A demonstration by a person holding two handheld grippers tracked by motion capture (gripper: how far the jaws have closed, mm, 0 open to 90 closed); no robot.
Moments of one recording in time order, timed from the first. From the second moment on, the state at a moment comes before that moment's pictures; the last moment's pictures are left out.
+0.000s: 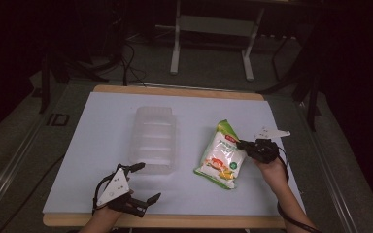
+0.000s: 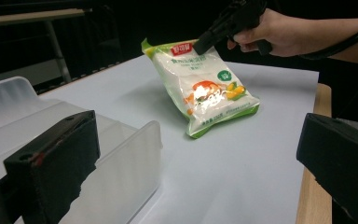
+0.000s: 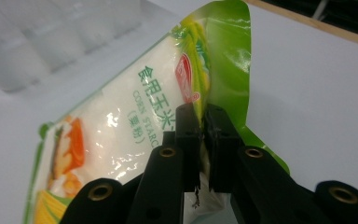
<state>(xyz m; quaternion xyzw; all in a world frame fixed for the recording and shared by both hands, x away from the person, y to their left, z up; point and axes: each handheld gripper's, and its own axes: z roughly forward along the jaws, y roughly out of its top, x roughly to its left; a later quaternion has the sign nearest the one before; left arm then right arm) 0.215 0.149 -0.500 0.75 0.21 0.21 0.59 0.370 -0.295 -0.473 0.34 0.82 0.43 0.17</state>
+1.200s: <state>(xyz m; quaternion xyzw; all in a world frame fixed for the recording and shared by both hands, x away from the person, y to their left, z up) 0.216 0.147 -0.497 0.75 0.21 0.21 0.59 0.300 -0.258 -0.392 0.20 0.80 0.54 0.19</state>
